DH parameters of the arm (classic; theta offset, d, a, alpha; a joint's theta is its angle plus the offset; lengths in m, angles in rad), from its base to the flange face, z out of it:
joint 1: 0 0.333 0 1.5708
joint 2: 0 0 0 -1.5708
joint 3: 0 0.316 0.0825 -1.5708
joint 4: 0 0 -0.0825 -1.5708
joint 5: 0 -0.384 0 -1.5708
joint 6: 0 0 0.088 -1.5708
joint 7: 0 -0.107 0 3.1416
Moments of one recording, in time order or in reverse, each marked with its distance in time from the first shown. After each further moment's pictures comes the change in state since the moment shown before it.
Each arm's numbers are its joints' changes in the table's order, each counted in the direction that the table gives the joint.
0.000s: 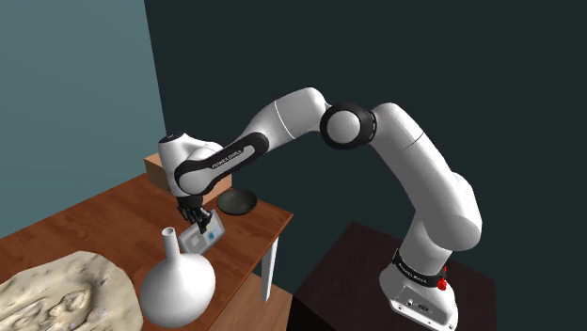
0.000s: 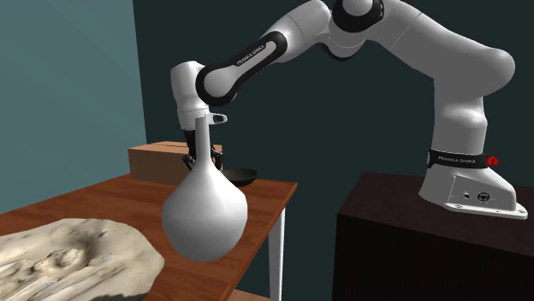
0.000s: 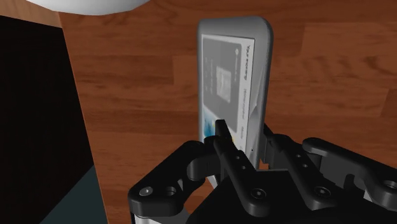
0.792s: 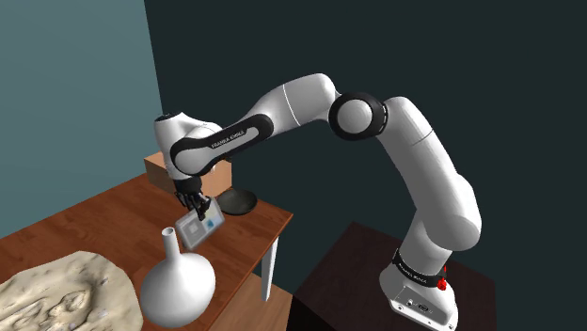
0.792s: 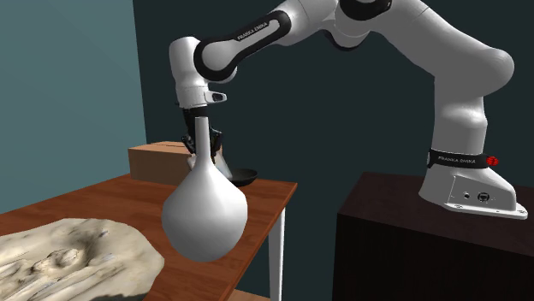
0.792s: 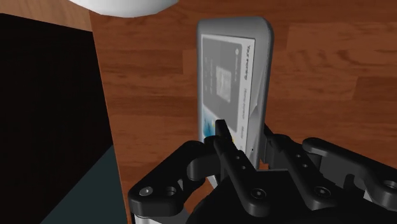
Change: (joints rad) arm -0.014 0.092 0.024 0.000 -0.028 -0.091 0.013
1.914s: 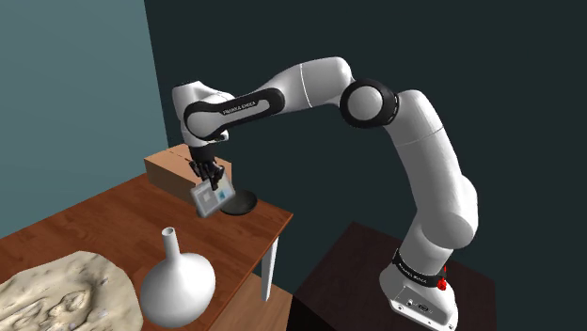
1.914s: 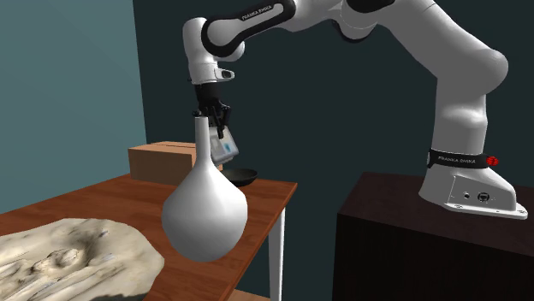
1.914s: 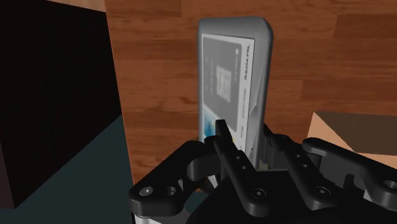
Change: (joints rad) arm -0.106 0.099 0.001 -0.025 -0.031 -0.112 0.129
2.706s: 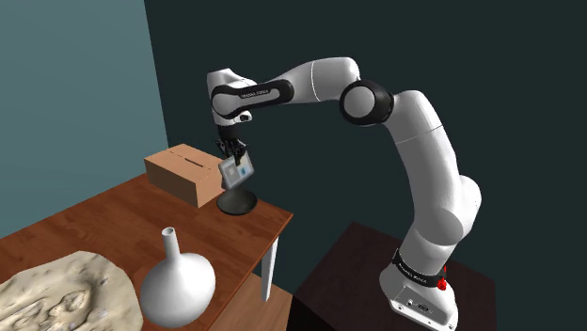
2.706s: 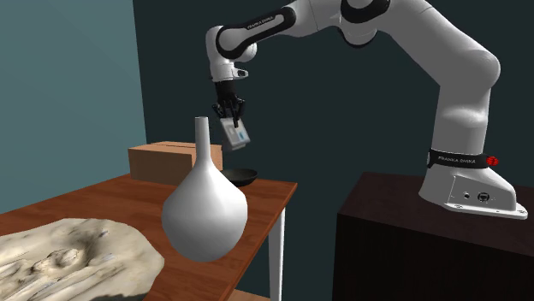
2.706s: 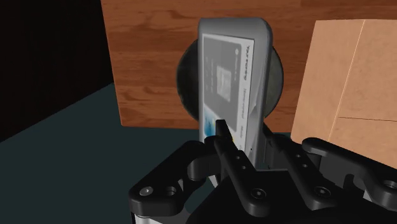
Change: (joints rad) arm -0.156 -0.025 -0.047 -0.109 0.001 -0.062 0.223
